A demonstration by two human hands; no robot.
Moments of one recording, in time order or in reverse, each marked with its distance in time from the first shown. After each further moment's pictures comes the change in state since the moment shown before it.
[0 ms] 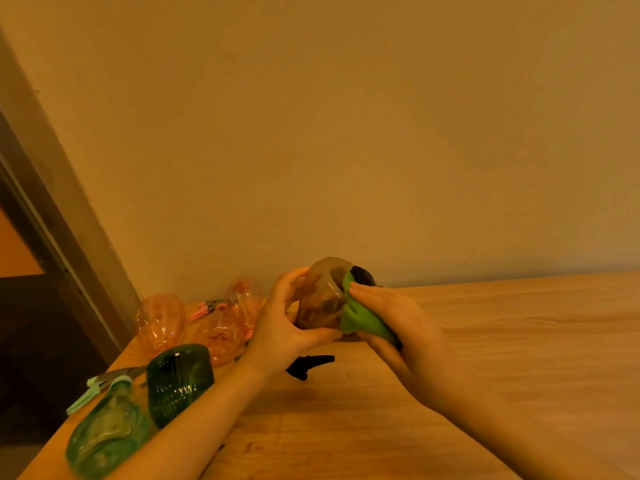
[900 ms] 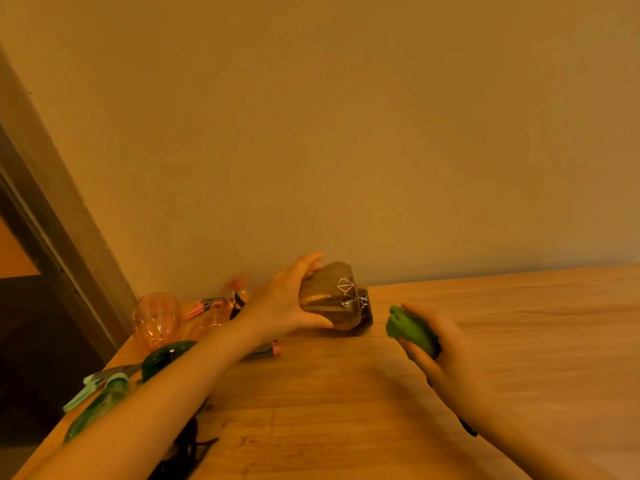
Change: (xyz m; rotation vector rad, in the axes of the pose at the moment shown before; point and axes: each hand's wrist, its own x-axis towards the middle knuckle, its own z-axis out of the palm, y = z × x) left_hand 0.042 -0.001 -0.012 0.585 -0.341 0.053; right_hand -0.060 0.046 -0.009 0.106 0.119 0.386
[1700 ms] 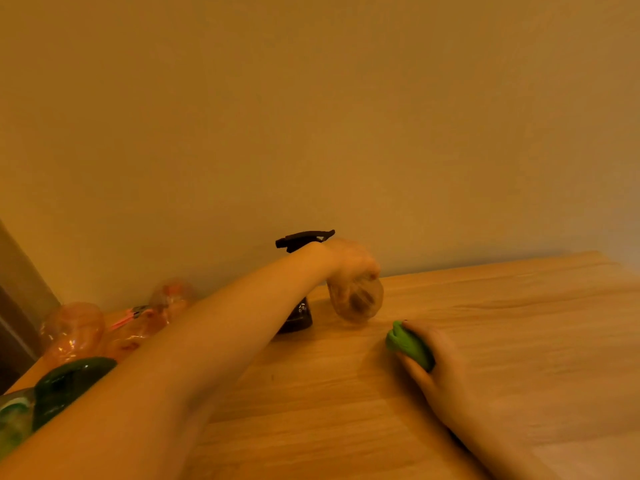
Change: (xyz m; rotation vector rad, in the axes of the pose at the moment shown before) left_hand 0.180 0.104 0.098 0.846 -0.665 0.381; right_hand -0.027 0.093 -0.059 -0.141 0.113 0.054
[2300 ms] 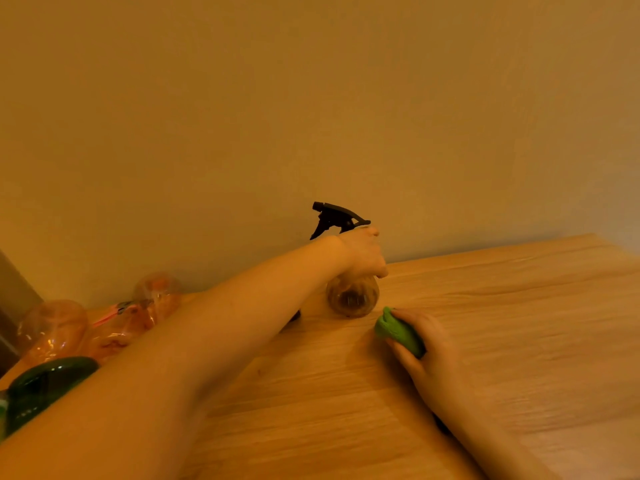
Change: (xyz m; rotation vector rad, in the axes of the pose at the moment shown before) left_hand 0.042 0.022 -0.003 0.585 -0.012 0.178; right_hand 0.003 0.002 -0.004 0.009 0.004 0.003
